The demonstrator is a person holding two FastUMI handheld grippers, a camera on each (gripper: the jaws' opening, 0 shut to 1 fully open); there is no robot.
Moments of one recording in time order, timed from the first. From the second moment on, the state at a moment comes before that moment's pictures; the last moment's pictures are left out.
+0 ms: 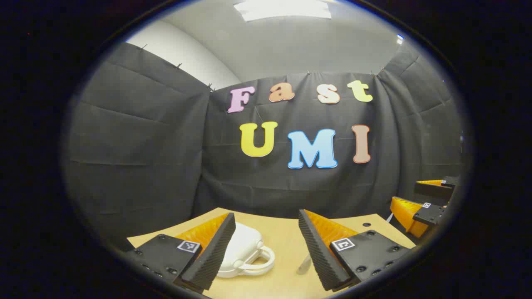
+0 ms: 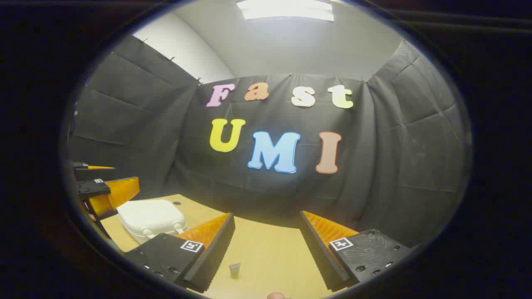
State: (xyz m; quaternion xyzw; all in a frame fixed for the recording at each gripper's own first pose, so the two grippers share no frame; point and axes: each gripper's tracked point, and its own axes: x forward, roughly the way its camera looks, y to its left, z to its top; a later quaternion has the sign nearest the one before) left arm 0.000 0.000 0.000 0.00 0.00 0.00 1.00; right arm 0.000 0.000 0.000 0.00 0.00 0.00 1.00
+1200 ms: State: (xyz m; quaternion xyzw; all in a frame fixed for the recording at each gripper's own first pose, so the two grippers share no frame) left arm 0.084 0.008 -0.025 0.03 0.03 -0.12 0.99; right arm -0.002 -0.026 -0.011 0.01 0.03 -0.12 0.99
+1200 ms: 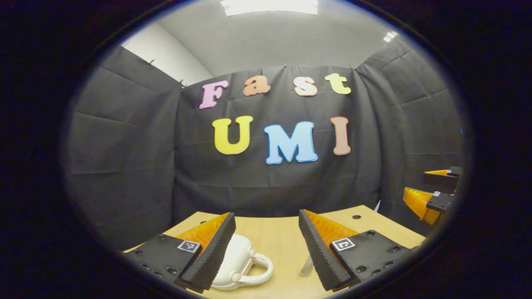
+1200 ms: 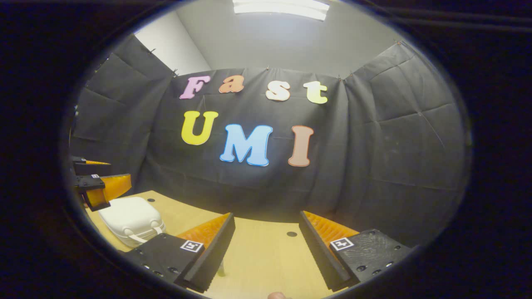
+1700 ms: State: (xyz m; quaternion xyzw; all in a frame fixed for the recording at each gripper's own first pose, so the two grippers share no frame) left arm 0.126 0.012 -0.135 0.10 0.20 -0.21 0.95; right arm 0.011 0.001 -0.004 0.01 0.03 -0.14 0.99
